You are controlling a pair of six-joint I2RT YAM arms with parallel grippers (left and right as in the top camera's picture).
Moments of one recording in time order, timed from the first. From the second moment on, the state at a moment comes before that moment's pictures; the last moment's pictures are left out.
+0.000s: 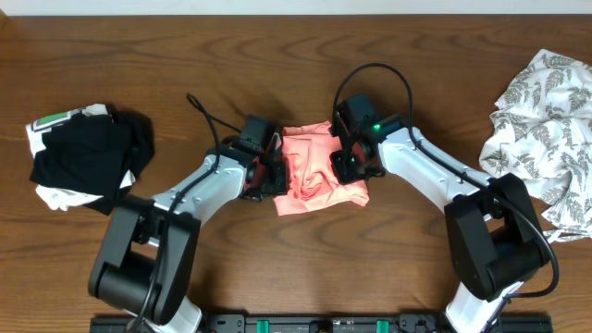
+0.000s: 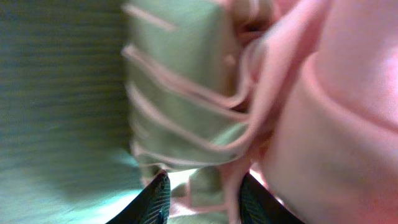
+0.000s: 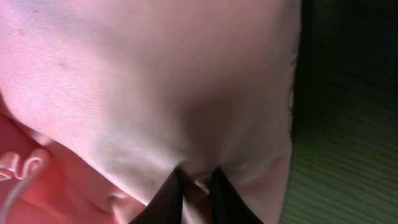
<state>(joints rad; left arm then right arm) -0.38 1.75 0.94 -0.50 0.25 -0.43 0.48 1.89 1.23 -0.72 -0.16 0.19</state>
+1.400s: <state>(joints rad) -0.51 1.62 0.94 -0.14 0.24 -0.45 0.48 1.89 1.23 -0.72 -0.18 0.19</state>
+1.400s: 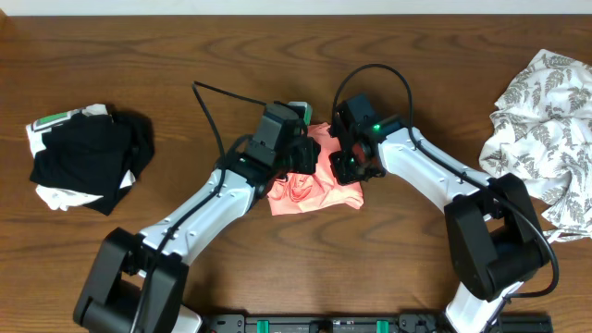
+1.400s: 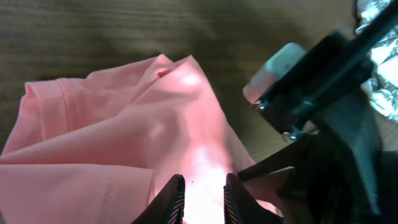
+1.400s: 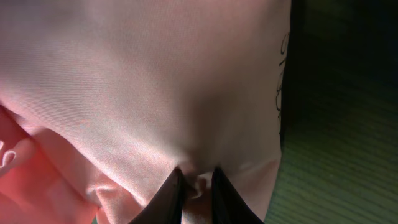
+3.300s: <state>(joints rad) -0.53 1.63 0.94 -0.60 0.33 -0.48 0.48 1.89 1.23 -0.75 -0.18 0.19</state>
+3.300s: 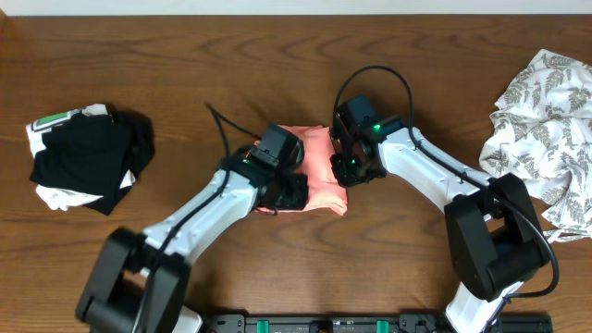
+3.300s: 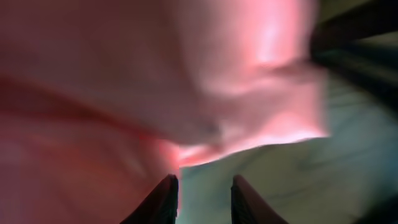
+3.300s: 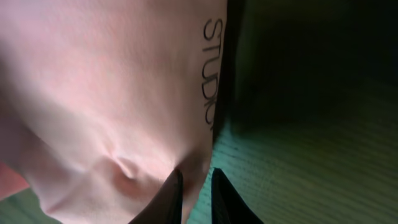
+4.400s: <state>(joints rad) -0.29 1.44 0.97 -0.59 0.17 -0.40 0.43 1.89 1.39 -0.73 -0.17 0.14</state>
